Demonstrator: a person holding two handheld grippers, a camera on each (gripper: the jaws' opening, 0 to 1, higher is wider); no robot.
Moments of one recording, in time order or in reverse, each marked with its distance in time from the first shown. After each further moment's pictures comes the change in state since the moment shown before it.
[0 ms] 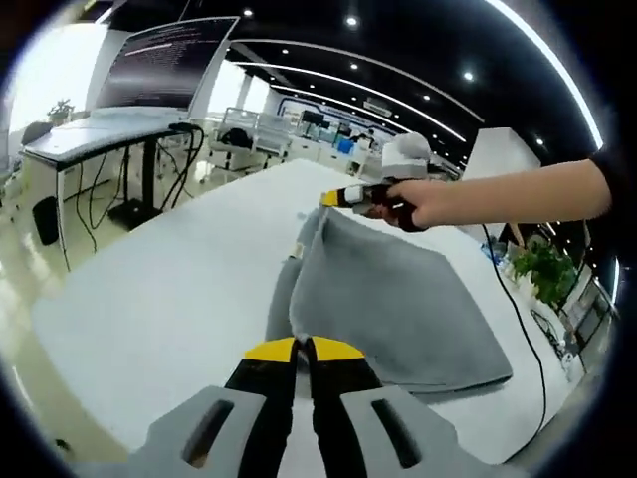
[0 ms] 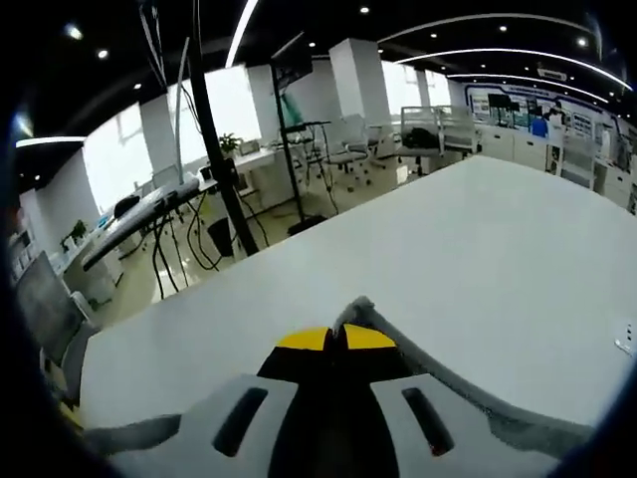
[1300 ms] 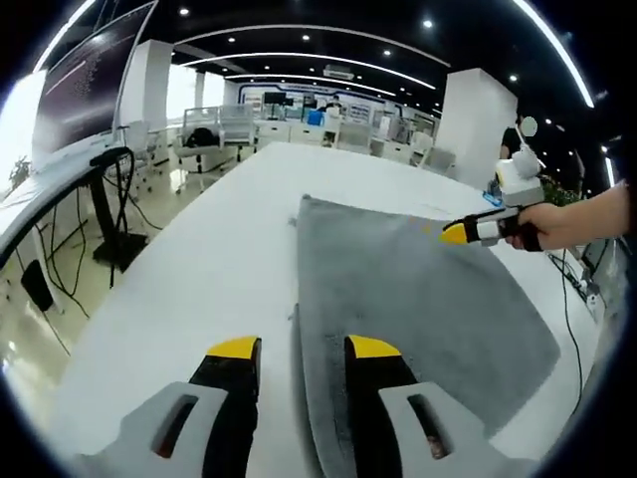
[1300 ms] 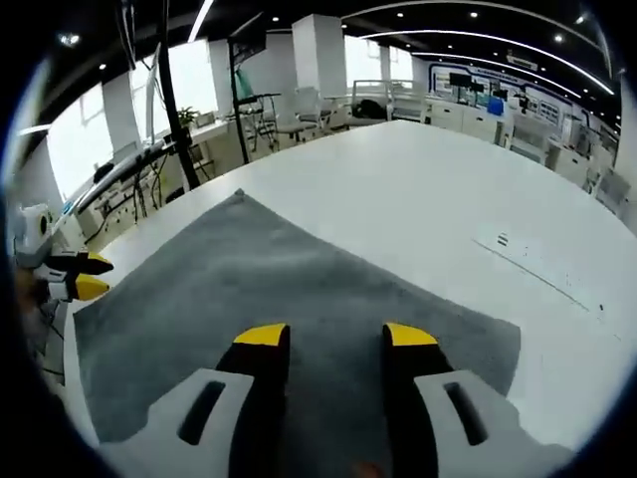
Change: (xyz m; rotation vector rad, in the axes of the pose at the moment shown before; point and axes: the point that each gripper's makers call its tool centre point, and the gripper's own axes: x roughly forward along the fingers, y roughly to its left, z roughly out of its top) left arm 0.098 0.007 0.041 0.274 0.115 -0.046; right arm -0.177 -0.116 -0.102 0.012 0.154 -0.240
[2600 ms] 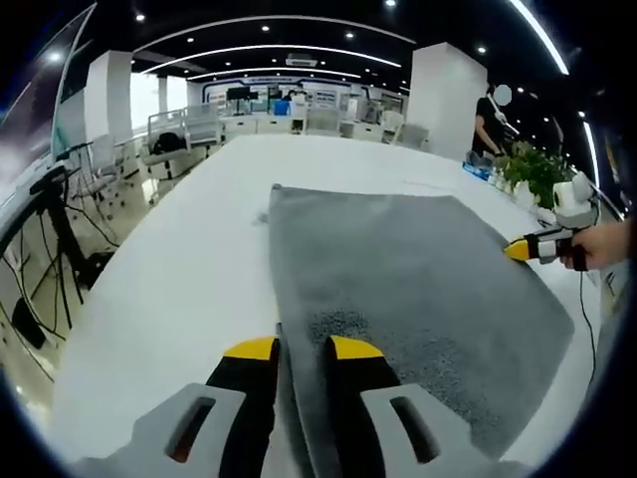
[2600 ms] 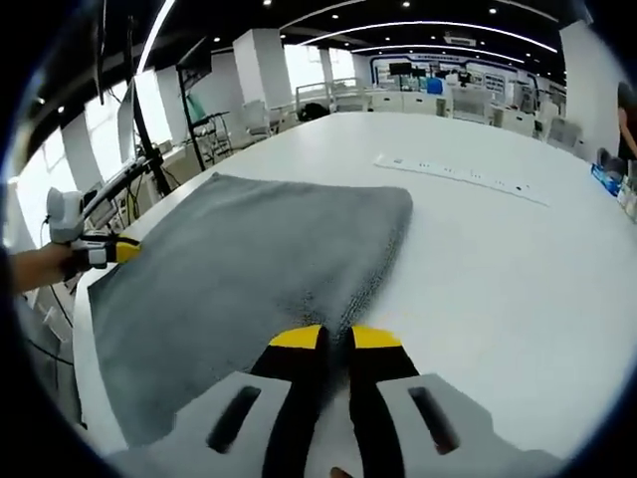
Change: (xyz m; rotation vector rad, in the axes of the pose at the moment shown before) left arm 0.035 -0.022 0.002 0.135 0.032 -0.099; right arm -0.082 -0.027 -0.095 0.222 -0.037 -0.124
